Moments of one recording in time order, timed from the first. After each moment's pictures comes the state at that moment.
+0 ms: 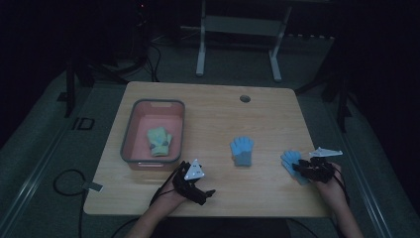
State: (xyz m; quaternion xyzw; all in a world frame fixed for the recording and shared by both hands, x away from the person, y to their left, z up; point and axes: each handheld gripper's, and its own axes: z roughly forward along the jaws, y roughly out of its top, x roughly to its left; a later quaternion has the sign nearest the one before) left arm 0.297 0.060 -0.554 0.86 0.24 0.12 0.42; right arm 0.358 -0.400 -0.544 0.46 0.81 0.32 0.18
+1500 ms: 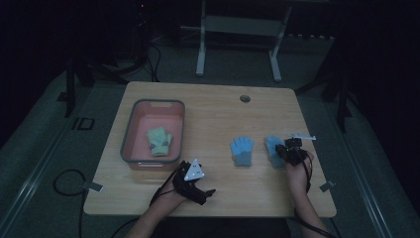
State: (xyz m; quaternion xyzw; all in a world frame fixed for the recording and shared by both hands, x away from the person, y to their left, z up) left arm 0.296 0.061 -0.553 0.86 0.24 0.13 0.43; right arm 0.400 -0.310 -0.532 0.60 0.71 0.31 0.22
